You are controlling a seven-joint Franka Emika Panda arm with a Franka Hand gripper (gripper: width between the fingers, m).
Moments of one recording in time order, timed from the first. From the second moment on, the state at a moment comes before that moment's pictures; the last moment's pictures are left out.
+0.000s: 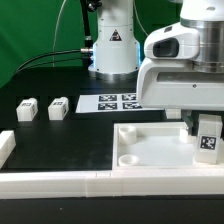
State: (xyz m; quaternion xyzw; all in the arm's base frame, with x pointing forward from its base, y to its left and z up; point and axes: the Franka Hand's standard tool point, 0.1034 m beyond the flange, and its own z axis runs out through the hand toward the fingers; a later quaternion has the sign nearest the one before) arm 0.628 0.120 0.069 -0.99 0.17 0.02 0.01
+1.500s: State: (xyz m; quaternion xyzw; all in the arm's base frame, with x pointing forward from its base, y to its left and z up) arm 0.629 0.121 0.069 -0.61 0.79 0.04 0.01
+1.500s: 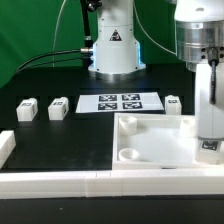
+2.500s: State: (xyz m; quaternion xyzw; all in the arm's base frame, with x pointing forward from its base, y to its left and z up) arm 0.629 0.123 0.069 -0.81 0.59 0.04 0.02
